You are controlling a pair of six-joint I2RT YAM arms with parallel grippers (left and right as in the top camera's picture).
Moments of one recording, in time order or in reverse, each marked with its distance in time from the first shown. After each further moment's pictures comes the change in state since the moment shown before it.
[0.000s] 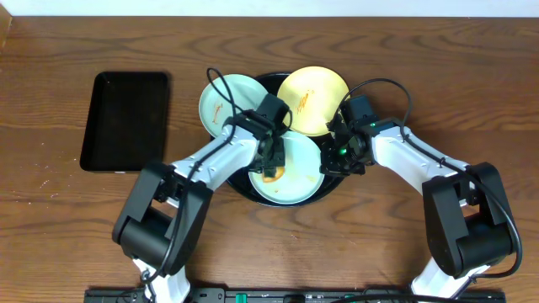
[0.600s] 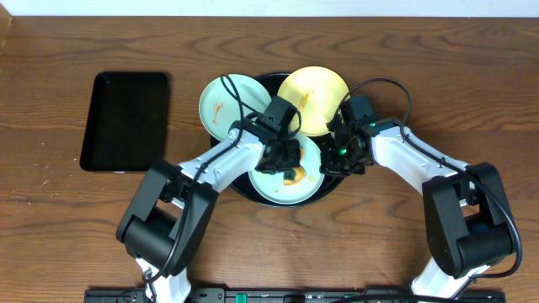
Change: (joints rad) left arm -0.032 0.008 -0.011 0.137 0.139 -0.012; right arm 0.000 0.000 0.000 -0.002 0.000 -0.004
